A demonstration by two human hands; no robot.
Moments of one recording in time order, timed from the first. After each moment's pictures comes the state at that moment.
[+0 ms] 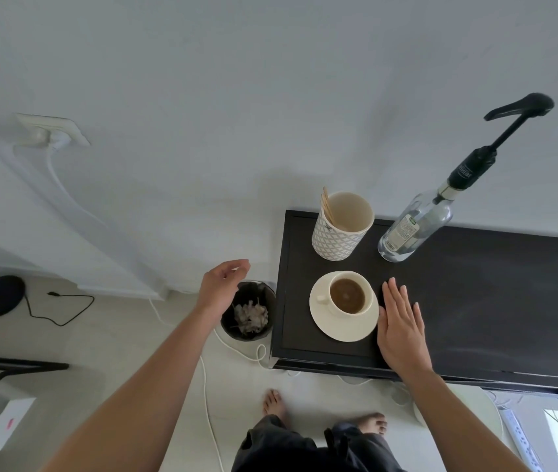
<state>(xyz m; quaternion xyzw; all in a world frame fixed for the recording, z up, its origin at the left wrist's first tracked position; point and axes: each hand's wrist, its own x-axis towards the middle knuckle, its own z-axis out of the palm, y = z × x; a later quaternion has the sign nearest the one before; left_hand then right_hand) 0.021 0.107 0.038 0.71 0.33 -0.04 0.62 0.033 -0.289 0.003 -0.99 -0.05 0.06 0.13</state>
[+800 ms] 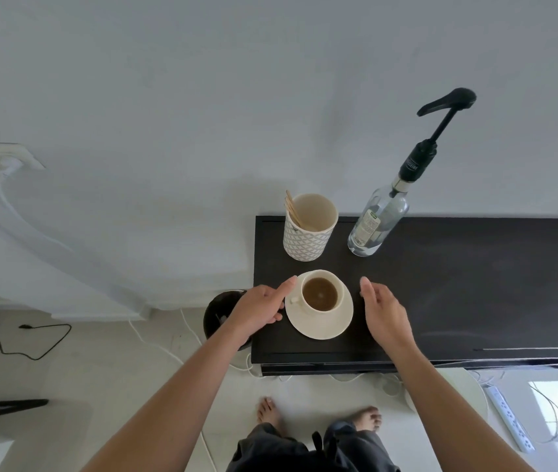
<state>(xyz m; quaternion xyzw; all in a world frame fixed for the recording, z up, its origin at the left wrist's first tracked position) 0.033 -0.003 0.069 0.80 0.22 -0.26 0.50 0.046 -0.274 0.081 -0.89 0.18 0.15 0.40</state>
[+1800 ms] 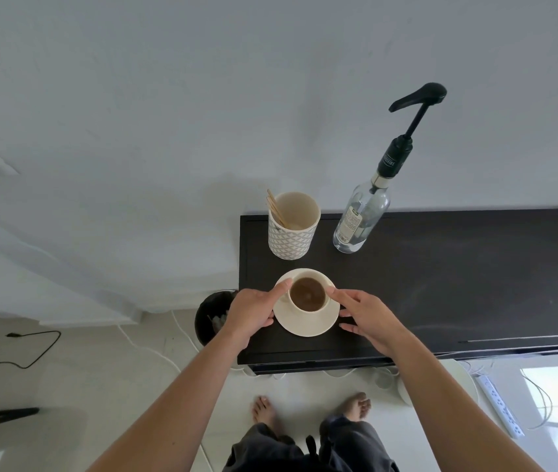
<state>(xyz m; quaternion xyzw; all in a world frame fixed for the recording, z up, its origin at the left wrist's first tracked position) 0.029 -0.031 0.073 0.72 0.30 -0.20 0.59 0.054 -0.286 0.086 -0.73 0.22 0.33 0.56</state>
